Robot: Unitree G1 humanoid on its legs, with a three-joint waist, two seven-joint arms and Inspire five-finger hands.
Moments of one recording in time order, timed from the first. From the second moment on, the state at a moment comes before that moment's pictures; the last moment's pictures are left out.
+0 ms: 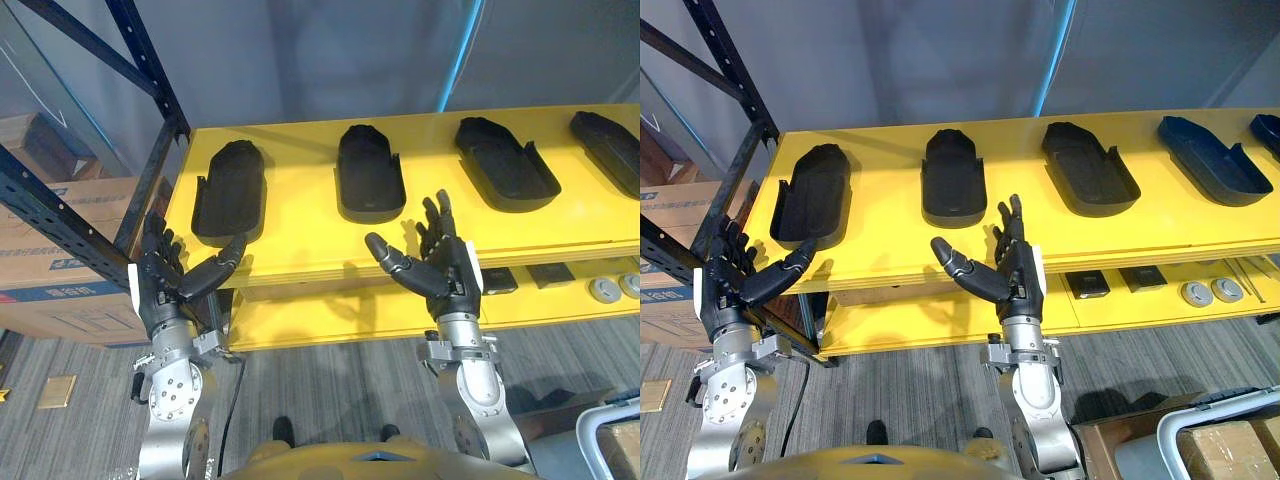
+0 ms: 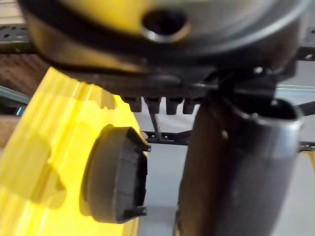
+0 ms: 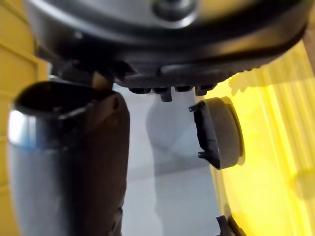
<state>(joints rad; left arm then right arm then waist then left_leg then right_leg) 0.36 0.08 0.05 -0.42 -0.20 0.01 0.39 0.28 -0.14 0.21 -0.27 0.22 -0.22 -0.14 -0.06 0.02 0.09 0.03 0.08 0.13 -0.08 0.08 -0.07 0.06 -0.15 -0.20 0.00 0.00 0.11</state>
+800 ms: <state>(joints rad) 0.35 0.08 0.08 -0.32 -0.31 -0.01 0.28 0.28 -0.14 0.20 -0.24 0.25 -0.22 -0.05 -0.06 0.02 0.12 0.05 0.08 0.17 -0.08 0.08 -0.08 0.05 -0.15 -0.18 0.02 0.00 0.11</state>
